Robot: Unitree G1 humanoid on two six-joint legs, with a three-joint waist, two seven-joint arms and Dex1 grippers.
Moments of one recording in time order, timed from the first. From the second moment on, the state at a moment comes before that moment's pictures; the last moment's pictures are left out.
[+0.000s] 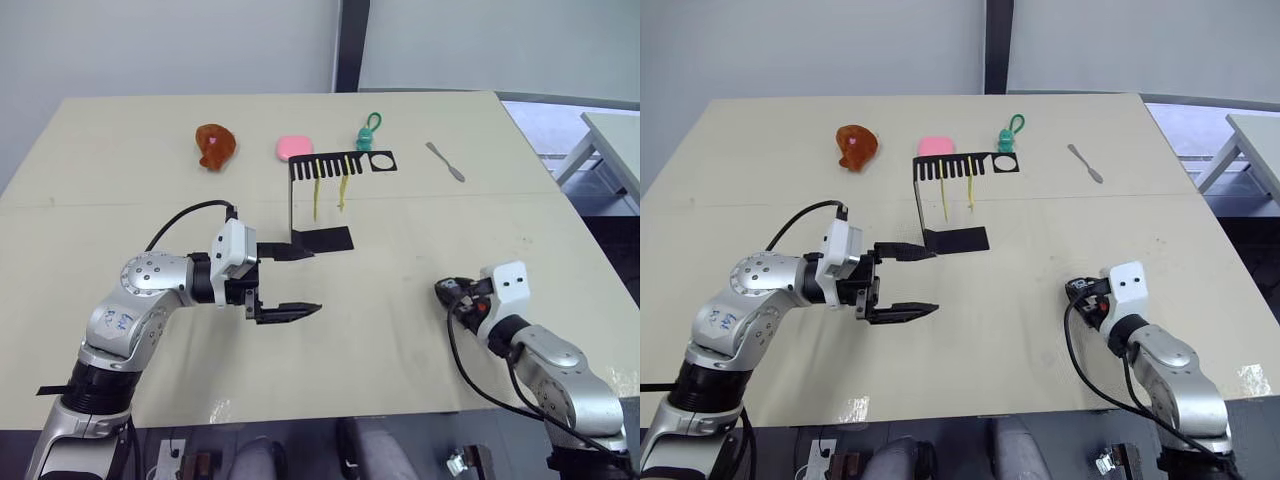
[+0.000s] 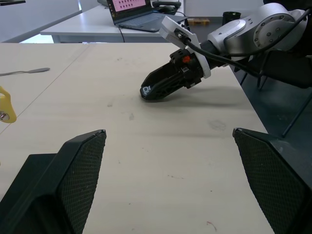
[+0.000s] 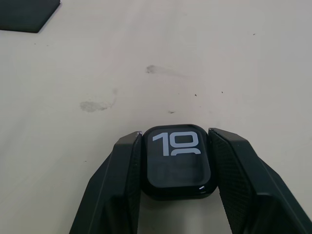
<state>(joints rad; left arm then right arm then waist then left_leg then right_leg) -0.43 0.64 -0.05 -0.26 -0.52 0.41 -1.06 -0.04 -0.48 -0.18 -0.31 0.36 0.59 0.36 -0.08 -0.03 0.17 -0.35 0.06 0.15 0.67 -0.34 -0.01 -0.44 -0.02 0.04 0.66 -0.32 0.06</state>
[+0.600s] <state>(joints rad) -0.45 0.65 -0.05 -0.26 -0.52 0.43 -1.06 -0.04 -0.49 -0.17 -0.27 0.36 0.57 0.40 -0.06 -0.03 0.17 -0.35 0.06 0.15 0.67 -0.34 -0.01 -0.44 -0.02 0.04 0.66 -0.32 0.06</state>
